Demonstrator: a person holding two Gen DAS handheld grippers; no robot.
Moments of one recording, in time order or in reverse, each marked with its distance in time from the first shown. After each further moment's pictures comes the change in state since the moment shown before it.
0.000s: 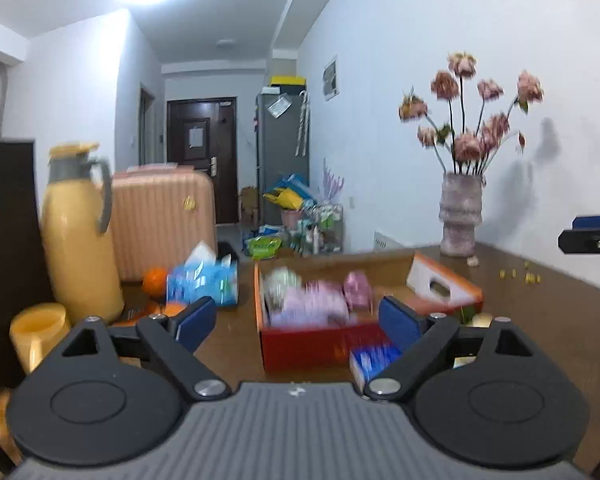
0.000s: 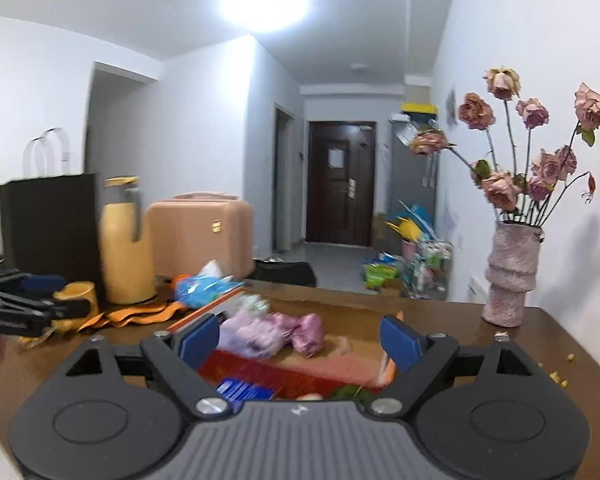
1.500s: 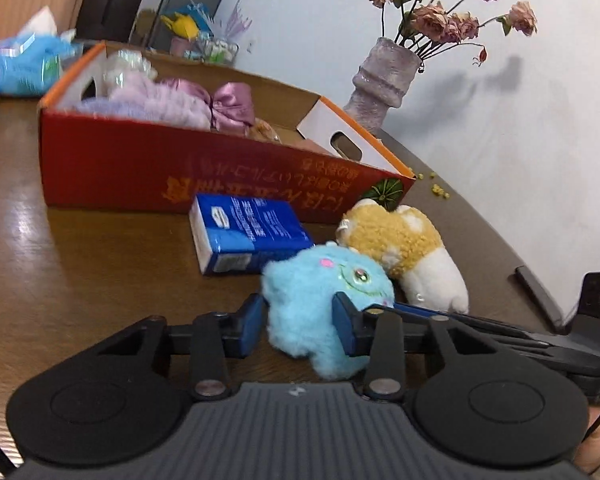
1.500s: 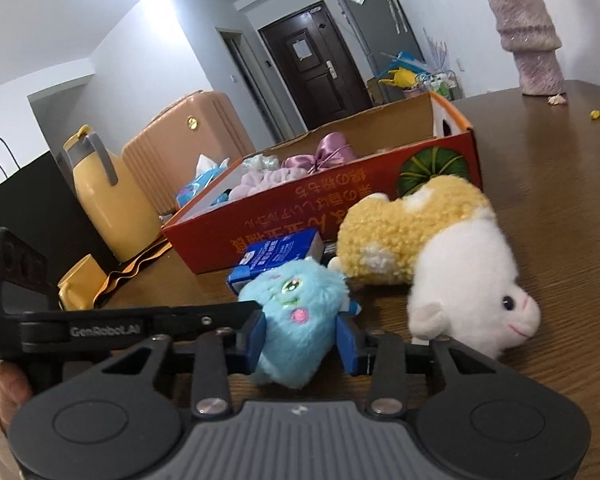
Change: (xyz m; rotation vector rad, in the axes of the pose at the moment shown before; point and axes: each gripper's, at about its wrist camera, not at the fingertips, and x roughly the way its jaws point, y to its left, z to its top) left arm 0.174 -0.026 -0.065 -0.291 0.476 -0.481; right arm 0.124 0.002 -0.120 0.459 0.304 0.110
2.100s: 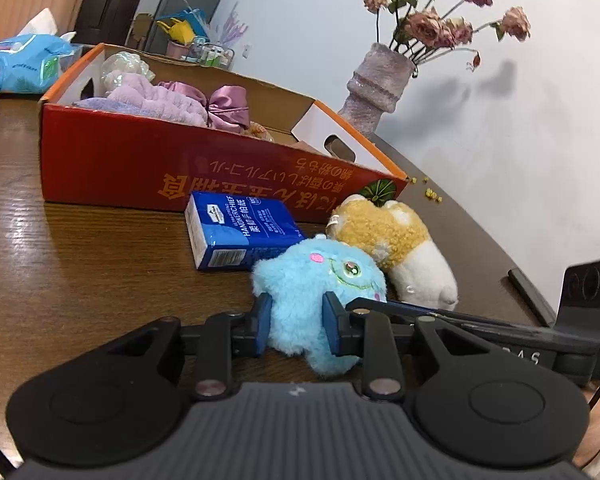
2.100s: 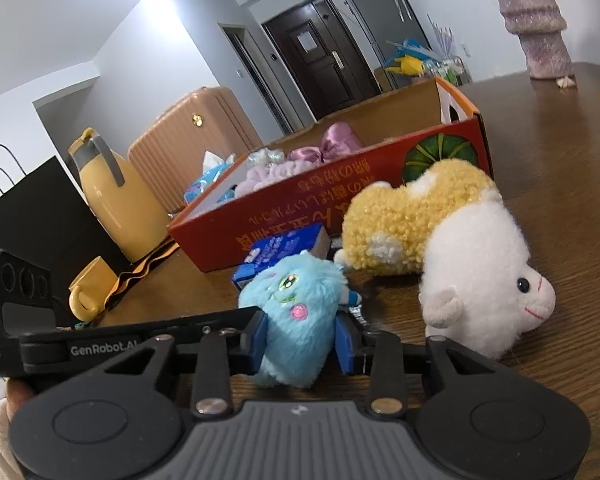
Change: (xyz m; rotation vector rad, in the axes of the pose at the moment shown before) left arm -0.009 -0.006 -0.008 0.007 -0.033 -0.002; right arm 0.003 -0.008 0.002 0.032 0.012 0.054
